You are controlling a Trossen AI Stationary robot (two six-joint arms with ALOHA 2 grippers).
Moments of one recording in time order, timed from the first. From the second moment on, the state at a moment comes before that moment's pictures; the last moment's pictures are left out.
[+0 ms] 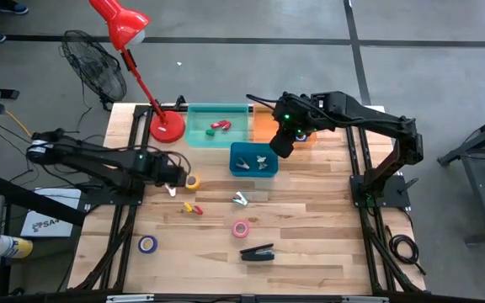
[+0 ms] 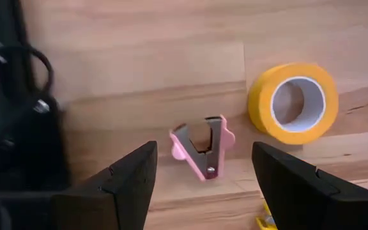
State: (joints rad) left arm -0.08 1.06 0.71 -1.09 -0.23 -1.57; right arm -0.20 1.62 1.85 -1.28 0.22 0.33
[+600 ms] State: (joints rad) left arm -0.20 1.07 0.60 -0.94 -0.21 -1.79; right arm -0.20 1.62 1.85 -1.25 0.01 -0.04
